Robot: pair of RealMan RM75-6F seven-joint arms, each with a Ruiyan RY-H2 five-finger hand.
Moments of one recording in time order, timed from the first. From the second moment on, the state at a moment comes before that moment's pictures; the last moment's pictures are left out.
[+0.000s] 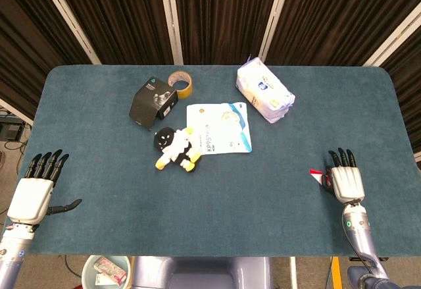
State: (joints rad) left arm -0.17 -1.24 -0.02 -1.57 1.51 1.42 0.23; right arm 0.32 -1.76 0.12 -0.65 -1.42 1.21 0.04
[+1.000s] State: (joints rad) left arm -0.19 -1.27 -0.06 -1.55 1.42 1.38 0.27; right arm 0.55 -1.71 0.22 -0.49 -1.40 1.13 0.03
